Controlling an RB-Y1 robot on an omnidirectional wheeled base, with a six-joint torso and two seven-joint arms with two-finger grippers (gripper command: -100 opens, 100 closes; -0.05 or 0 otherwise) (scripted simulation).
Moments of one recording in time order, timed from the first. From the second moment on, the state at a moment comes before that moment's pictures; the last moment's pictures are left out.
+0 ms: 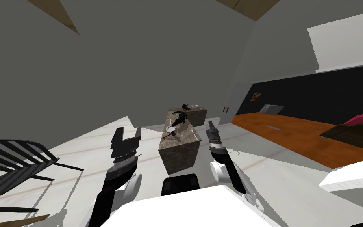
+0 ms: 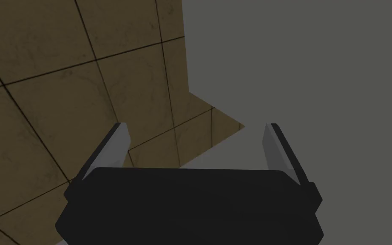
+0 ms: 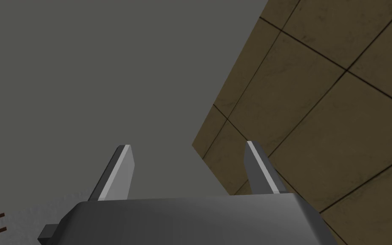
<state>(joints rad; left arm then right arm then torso) 0.53 -0.04 0.03 -2.30 -0.06 -0.63 0.12 0.49 -0.03 0.04 -2.29 0.06 -0.39 0.14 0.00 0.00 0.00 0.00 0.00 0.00</state>
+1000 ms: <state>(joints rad) 0.34 0.19 0.02 -2.21 0.04 -0.39 0.24 0.49 -0.03 0.04 -2.29 0.06 -0.39 0.14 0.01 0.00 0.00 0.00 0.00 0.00</state>
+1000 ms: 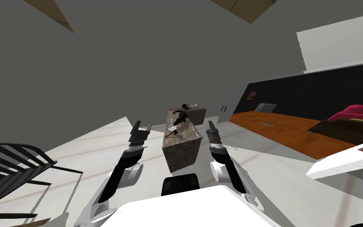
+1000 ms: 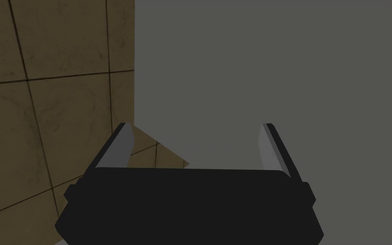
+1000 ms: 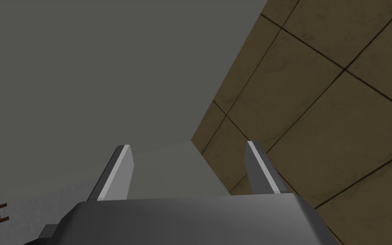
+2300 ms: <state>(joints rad) 0.11 0.21 0.01 -2.07 0.15 -0.05 0.37 0.49 -0.03 0.04 -2.29 0.06 -0.39 0.14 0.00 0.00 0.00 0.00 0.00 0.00</state>
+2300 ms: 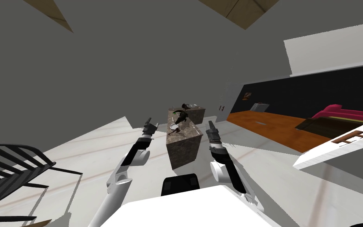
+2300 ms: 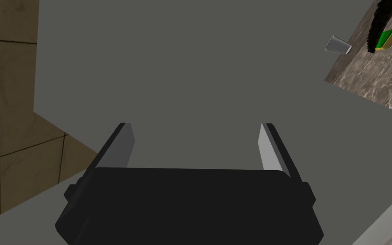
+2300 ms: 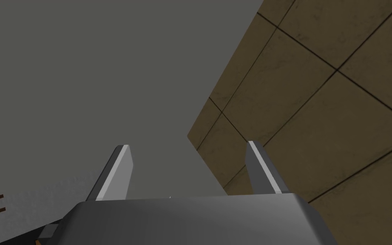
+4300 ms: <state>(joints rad) -0.22 0.18 0.01 -1.80 0.28 0.52 0.47 0.49 -0.03 0.04 -2.29 0.06 -0.39 0.14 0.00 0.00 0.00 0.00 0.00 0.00</state>
